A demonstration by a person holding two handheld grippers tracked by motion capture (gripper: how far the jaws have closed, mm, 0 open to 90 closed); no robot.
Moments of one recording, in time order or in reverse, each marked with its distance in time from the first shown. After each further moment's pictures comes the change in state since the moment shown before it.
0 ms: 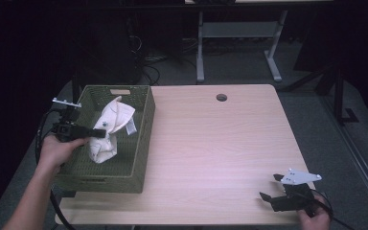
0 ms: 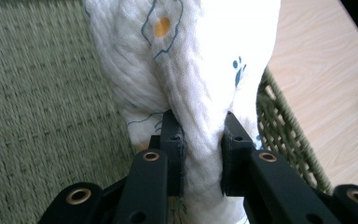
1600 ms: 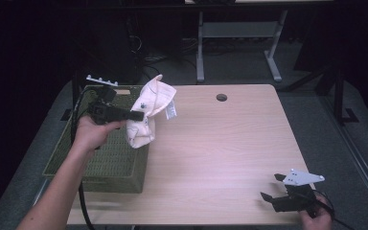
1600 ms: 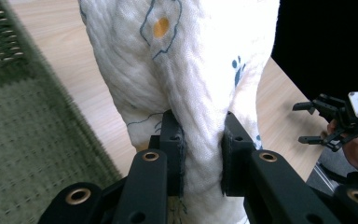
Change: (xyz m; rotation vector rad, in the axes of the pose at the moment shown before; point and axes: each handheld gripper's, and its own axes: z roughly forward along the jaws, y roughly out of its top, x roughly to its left) left arm -0.111 0.059 0.026 -0.050 -0.181 0.161; right arm 0.000 0.000 -0.006 -0.021 0.002 -0.012
